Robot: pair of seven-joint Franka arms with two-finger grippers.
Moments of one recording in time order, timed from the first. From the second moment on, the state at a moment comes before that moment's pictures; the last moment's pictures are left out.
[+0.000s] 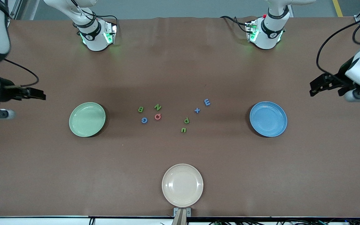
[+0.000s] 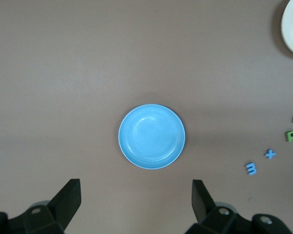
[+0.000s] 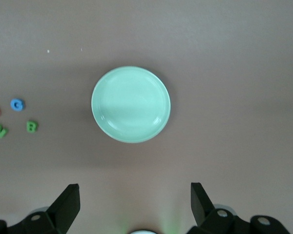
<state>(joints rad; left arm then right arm) -0.08 0.08 -0.02 -1.55 0.00 1.64 -0.10 0.01 0.19 -0.04 -1.57 0.02 1.55 -0.01</state>
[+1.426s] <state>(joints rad) -0.09 0.17 -0.40 -1.95 -0.07 1.99 -1.04 0.54 0.54 -0.03 -1.93 0.10 2.50 0.82</state>
